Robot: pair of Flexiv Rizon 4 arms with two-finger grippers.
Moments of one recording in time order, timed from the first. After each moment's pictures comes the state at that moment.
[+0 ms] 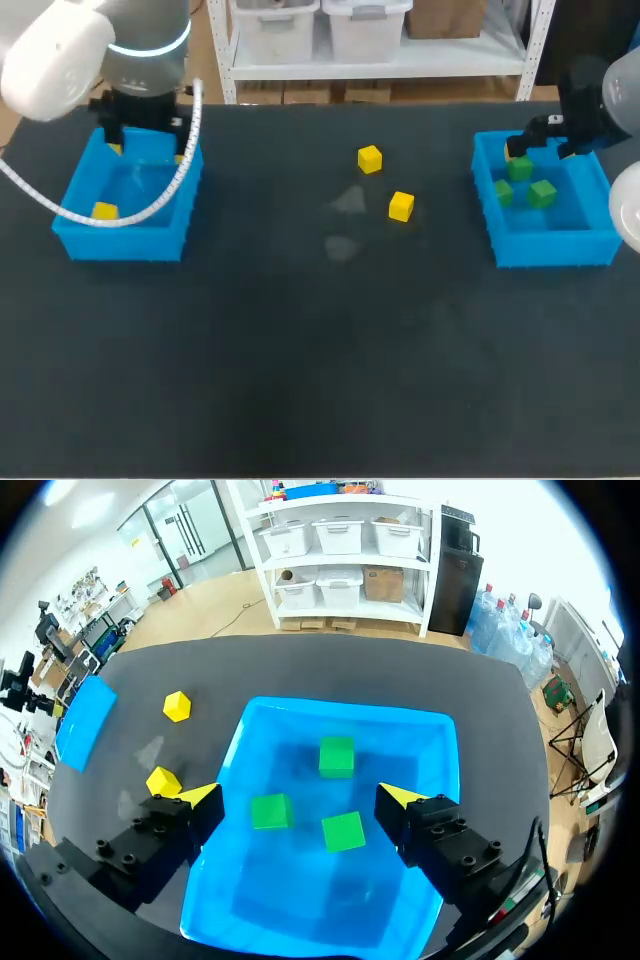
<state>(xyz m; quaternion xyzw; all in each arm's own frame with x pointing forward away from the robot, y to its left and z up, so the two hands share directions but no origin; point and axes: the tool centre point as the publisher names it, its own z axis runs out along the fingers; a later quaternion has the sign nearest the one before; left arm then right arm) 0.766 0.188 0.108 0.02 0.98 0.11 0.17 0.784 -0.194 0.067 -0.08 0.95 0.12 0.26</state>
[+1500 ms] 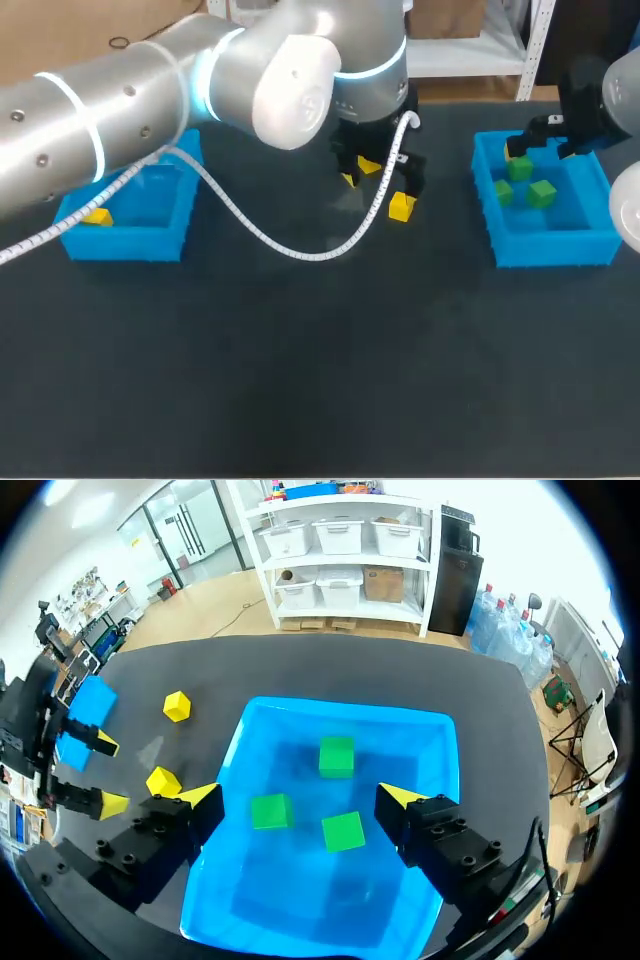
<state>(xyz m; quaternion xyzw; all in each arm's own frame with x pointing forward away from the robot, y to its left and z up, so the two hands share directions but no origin) 0.748 -0.129 0.039 0.27 0.96 -0.06 0.10 0.784 -0.194 0.067 -0.08 0.95 0.12 0.26</state>
